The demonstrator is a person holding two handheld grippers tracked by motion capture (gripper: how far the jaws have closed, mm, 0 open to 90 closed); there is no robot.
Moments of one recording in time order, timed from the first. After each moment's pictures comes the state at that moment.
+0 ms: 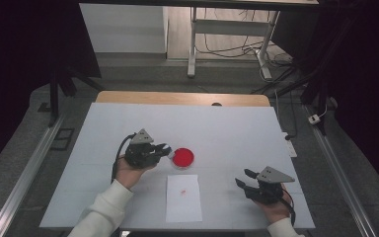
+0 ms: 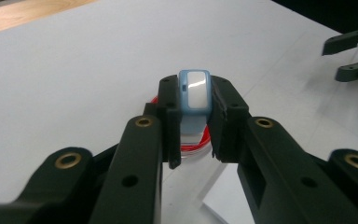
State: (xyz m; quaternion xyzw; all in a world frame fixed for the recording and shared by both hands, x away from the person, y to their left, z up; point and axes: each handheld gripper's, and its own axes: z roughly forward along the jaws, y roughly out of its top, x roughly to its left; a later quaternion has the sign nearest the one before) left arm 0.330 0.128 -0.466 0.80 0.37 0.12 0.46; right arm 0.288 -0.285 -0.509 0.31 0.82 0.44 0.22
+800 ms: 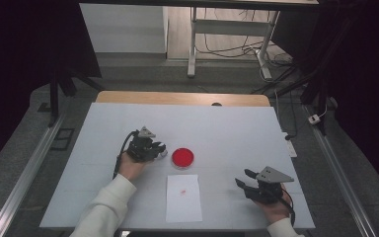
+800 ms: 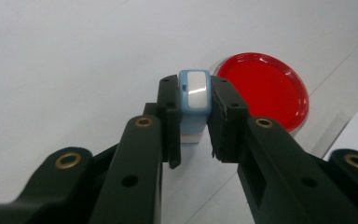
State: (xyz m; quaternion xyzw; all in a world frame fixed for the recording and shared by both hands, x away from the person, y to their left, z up) left arm 0.370 0.132 -0.503 0.81 0.42 0.13 0.38; right arm 0.289 -0.285 -0.511 0.31 0.82 0.43 0.22
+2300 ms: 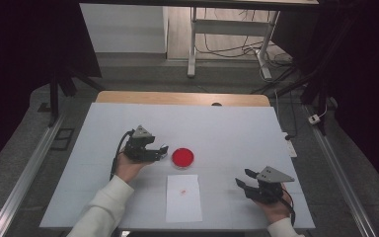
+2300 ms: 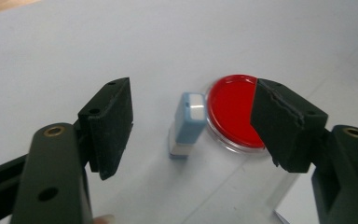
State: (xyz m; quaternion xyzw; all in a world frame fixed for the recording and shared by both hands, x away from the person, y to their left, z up) left arm 0.355 0.139 -0.489 0.79 0.42 0.14 0.43; right arm 0.289 -0.285 -0.510 0.32 0.81 0.43 0.22
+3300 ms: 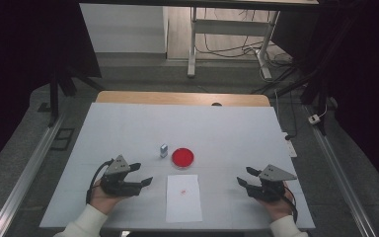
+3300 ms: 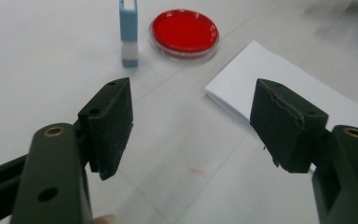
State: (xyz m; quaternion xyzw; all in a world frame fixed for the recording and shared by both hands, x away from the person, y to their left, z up) left arm 0.258 0.181 -0.504 0.81 0.37 0.12 0.44; right arm 0.295 -0.293 -0.509 0.30 0.82 0.44 0.22
